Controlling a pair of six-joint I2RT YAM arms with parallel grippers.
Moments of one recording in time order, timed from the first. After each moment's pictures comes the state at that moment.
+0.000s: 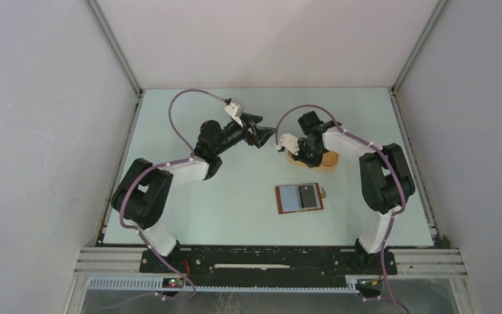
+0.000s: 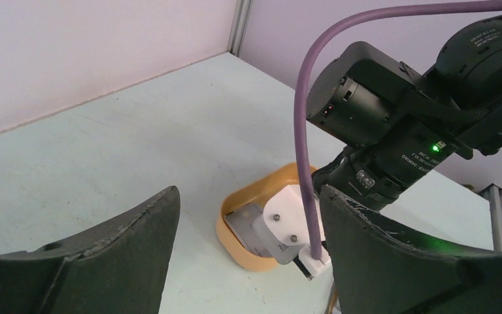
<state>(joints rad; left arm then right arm) -0.50 1.68 0.86 0.94 0.46 -0.31 0.41 1.86 1.31 -0.73 -0.12 -0.88</state>
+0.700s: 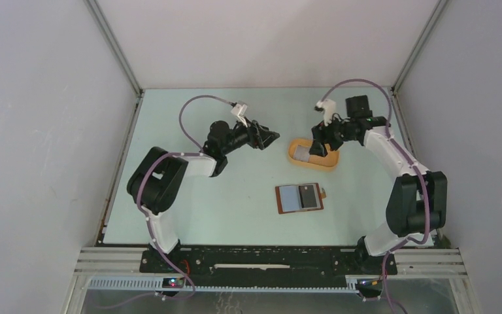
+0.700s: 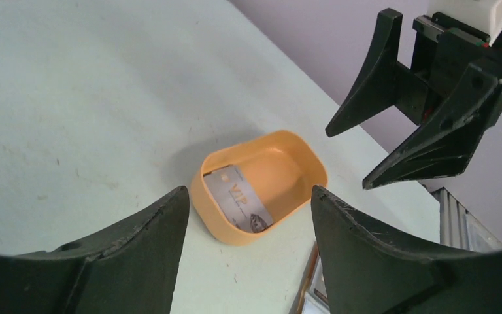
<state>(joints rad) -0.49 1.84 0.91 0.96 0.49 -0.50 0.16 1.58 1.27 -0.66 -0.56 -0.50</state>
